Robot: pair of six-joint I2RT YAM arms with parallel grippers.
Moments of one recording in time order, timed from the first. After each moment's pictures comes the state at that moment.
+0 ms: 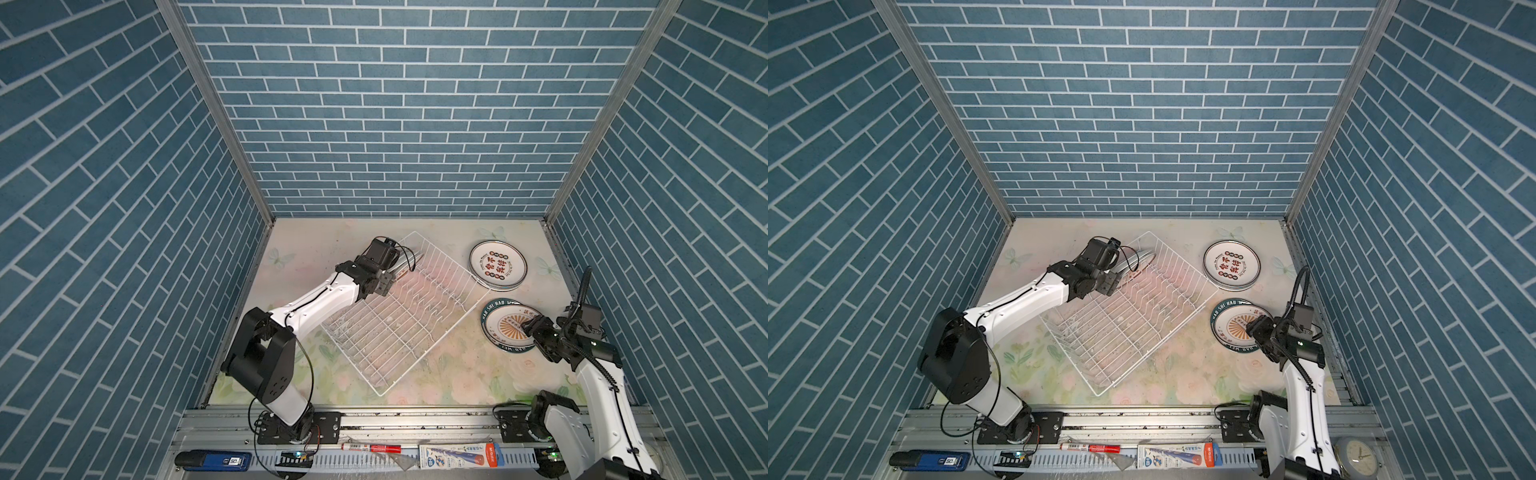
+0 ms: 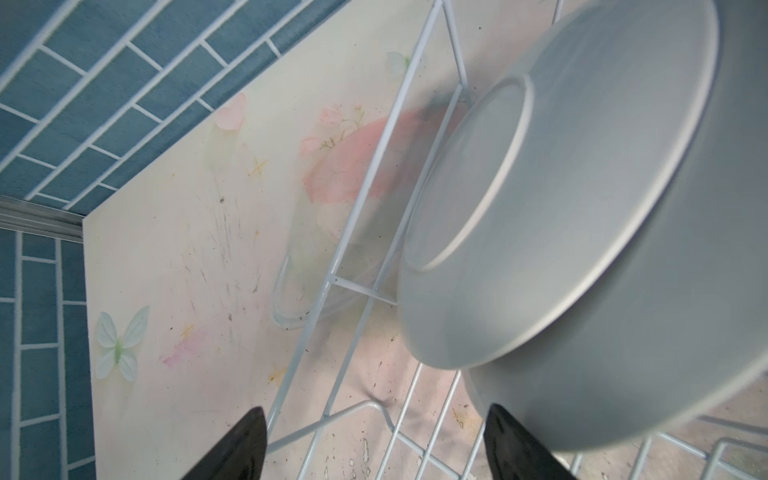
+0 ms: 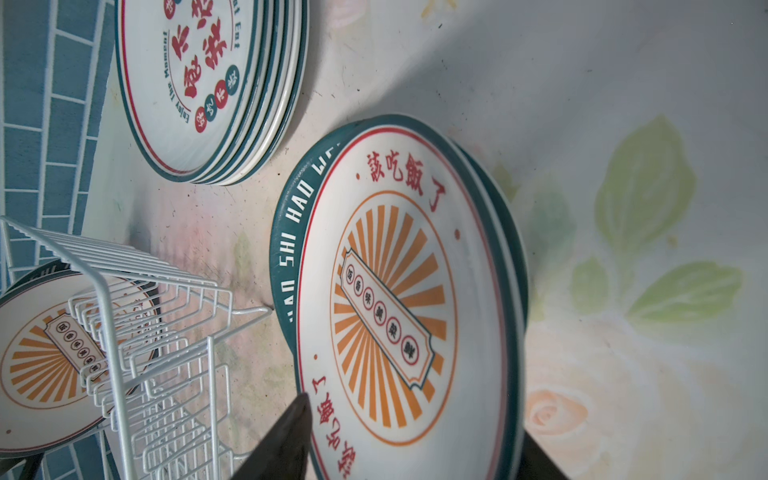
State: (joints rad) left arm -0.59 1.63 1.22 -0.54 -0.36 0.03; right arm -0.25 0.78 0.53 -0.76 -0.34 0.58
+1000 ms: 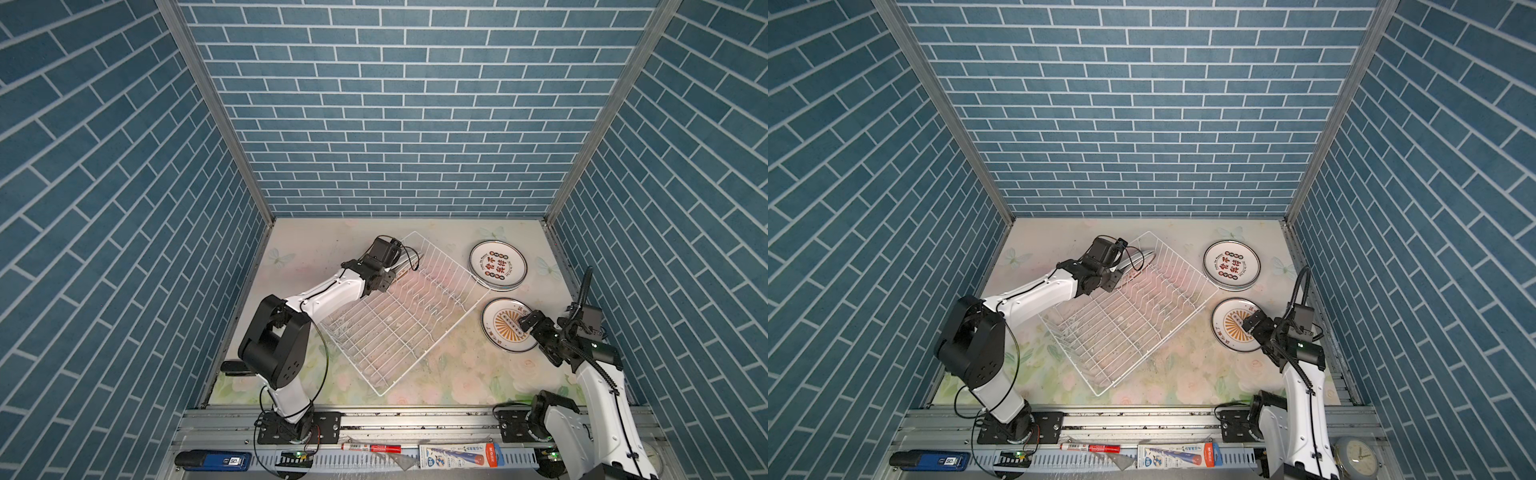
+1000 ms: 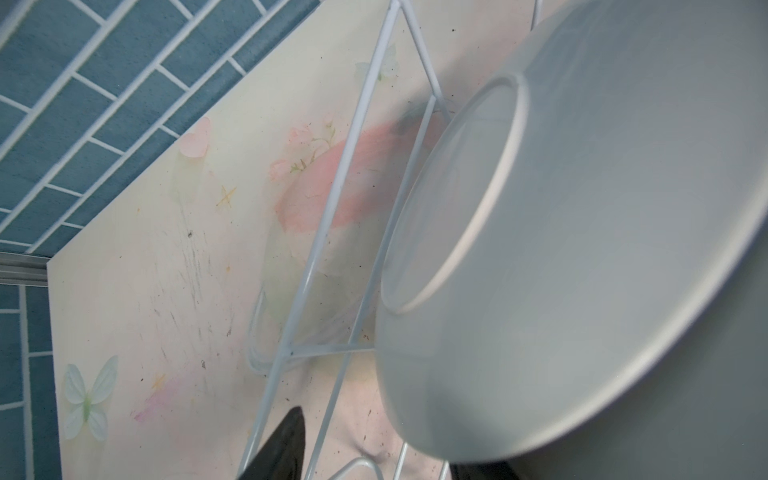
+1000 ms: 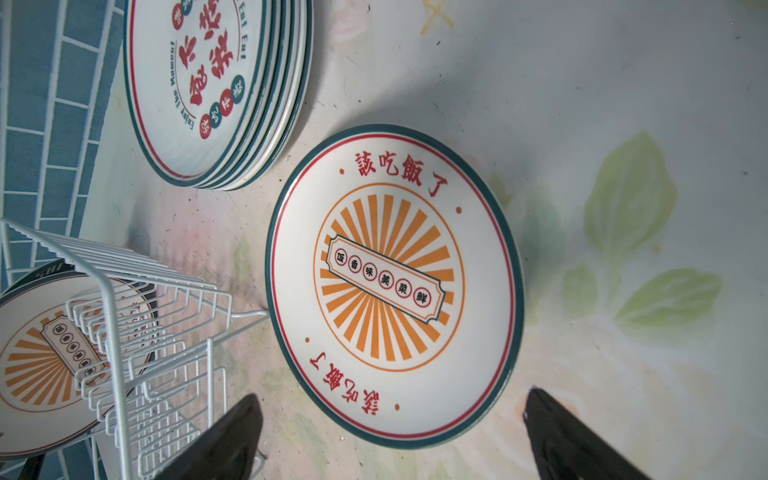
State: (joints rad) left arm -0.57 1.73 1.24 -0.42 -0.31 0.11; right arm -0.25 0.75 0.53 -0.77 -0.32 0.57
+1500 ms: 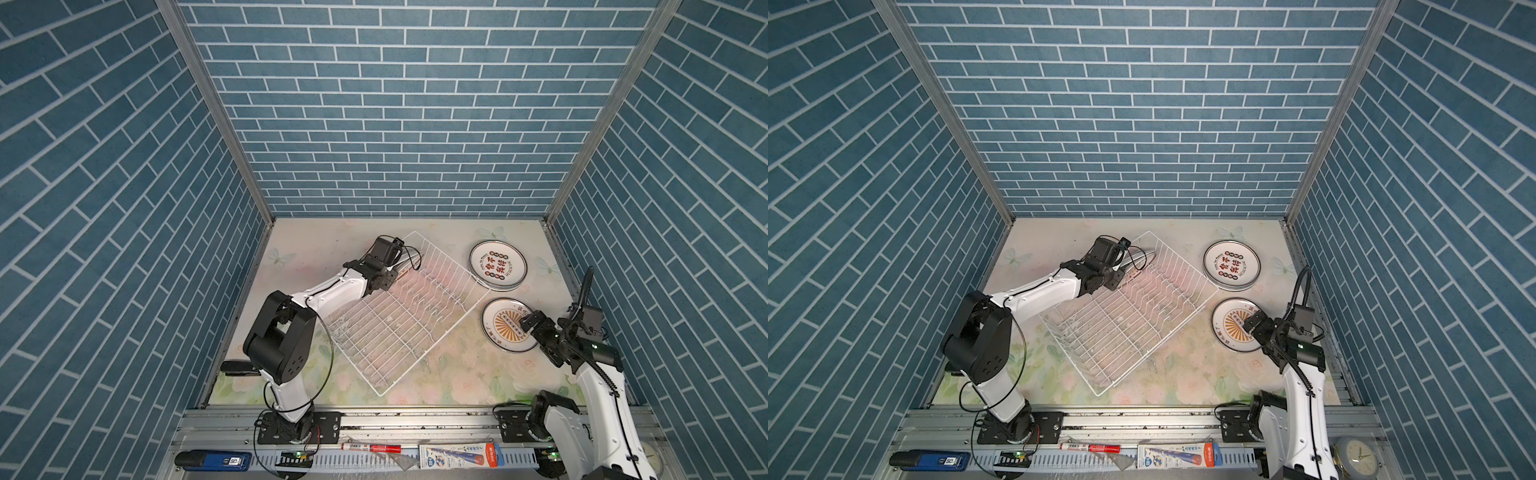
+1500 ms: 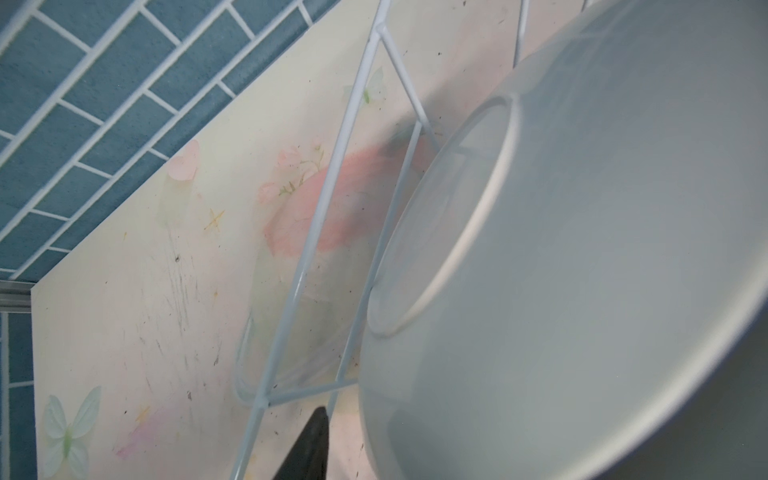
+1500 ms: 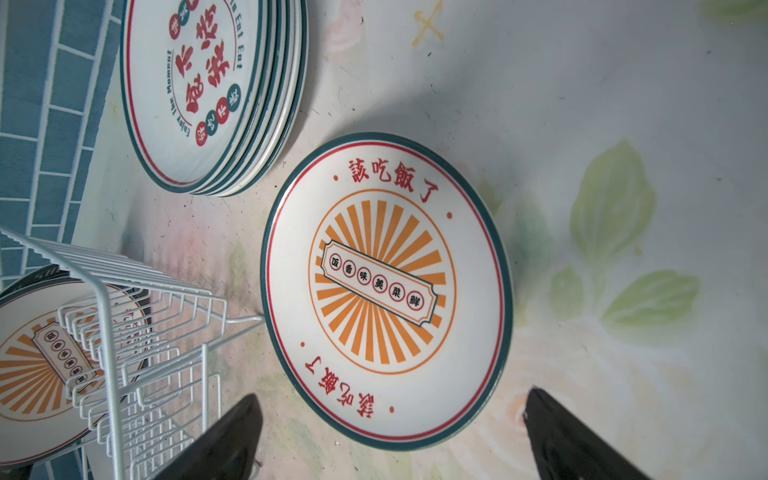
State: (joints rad) left arm -0.57 1.75 1.23 -0.34 -0.28 0.15; right arm -0.25 0.74 0.53 -0.77 -0.29 0.57
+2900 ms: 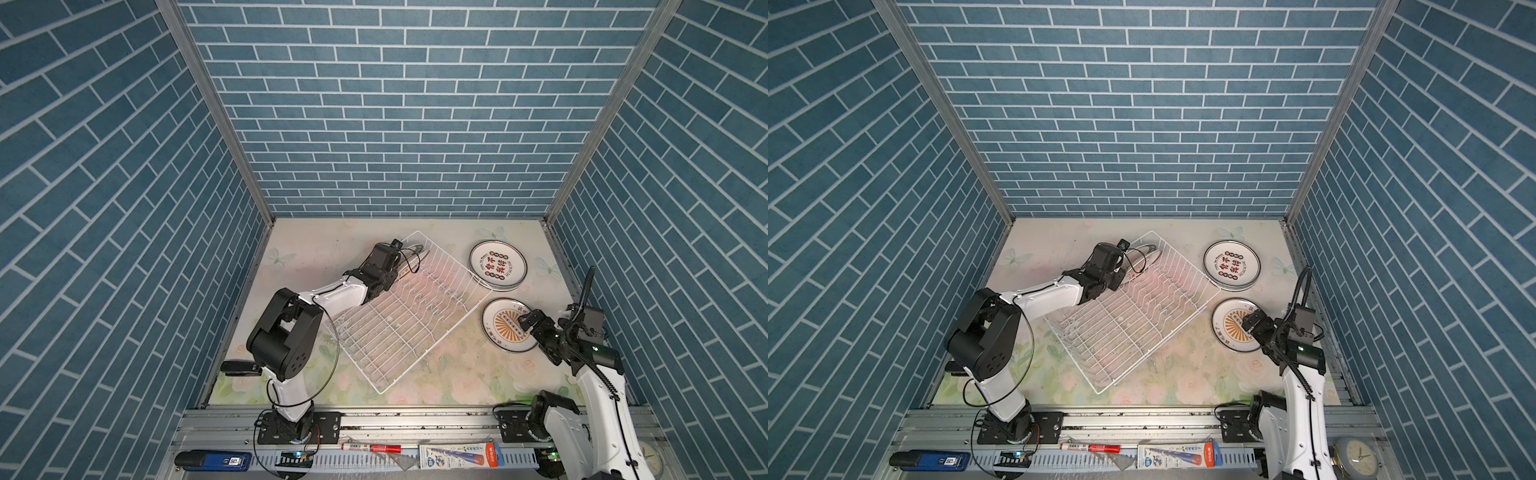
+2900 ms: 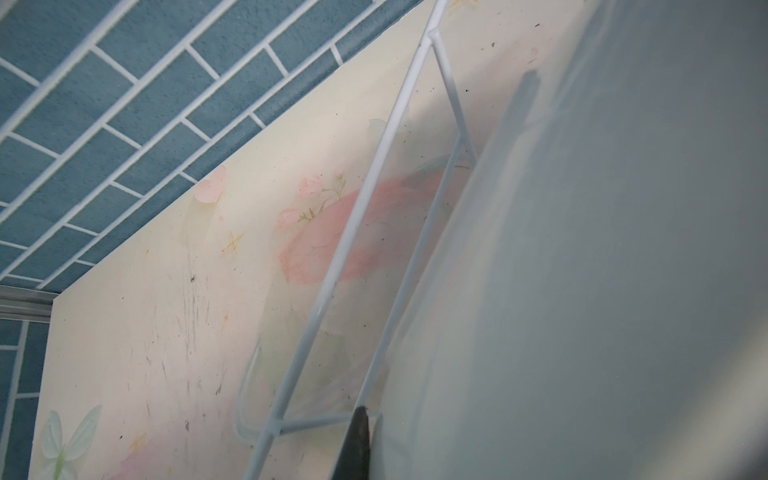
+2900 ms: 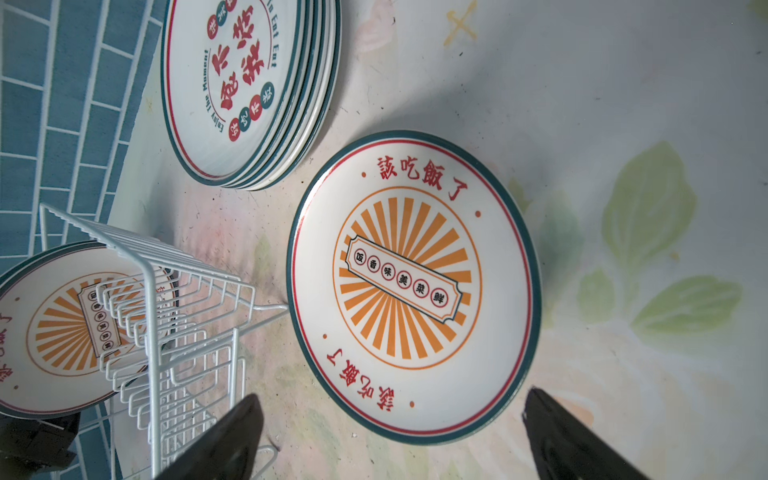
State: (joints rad) left arm -0.56 1.75 1.10 -0.09 -0.34 0.15; right arm -0.25 0.72 0.53 -0.76 -0.35 0.57
